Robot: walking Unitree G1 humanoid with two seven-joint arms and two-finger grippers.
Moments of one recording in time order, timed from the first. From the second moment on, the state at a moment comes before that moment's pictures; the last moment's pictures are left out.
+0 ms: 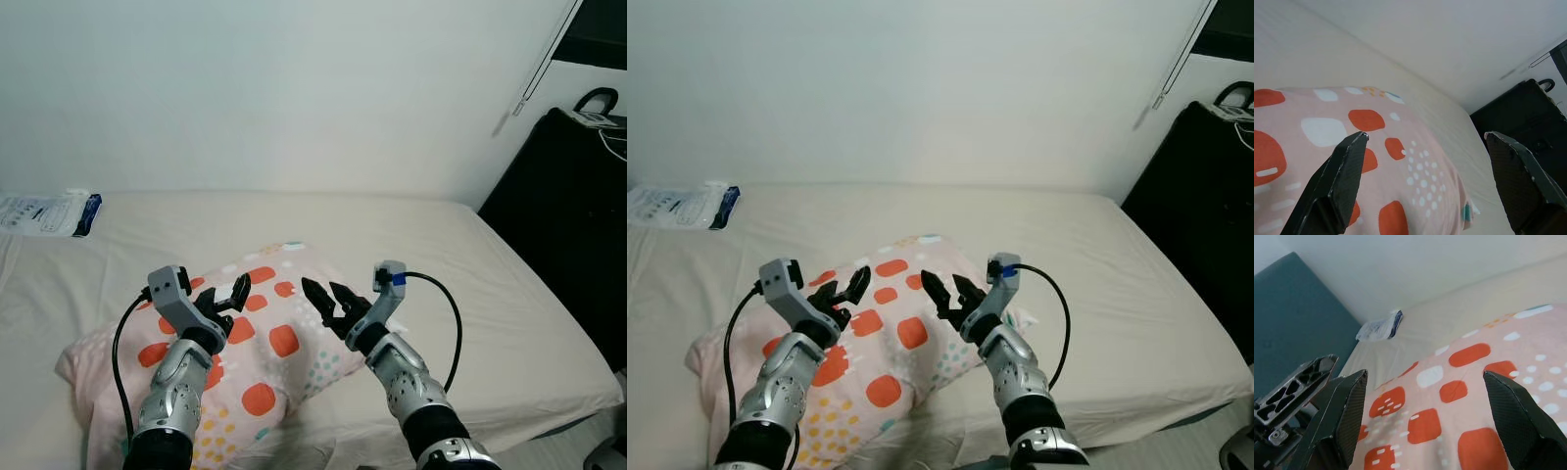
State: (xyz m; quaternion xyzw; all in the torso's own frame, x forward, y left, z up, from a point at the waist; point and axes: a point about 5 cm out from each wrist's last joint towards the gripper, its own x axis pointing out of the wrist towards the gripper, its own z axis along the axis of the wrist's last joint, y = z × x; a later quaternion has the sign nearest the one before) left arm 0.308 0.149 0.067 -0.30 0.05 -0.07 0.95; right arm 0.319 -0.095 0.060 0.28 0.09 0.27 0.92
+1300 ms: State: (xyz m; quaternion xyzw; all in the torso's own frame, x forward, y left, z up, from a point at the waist) left arm 0.297 0.134 0.068 -0.26 0.06 -0.12 0.96; right arm 0.313 -0.072 0.073 0.14 0.05 0.35 0.92
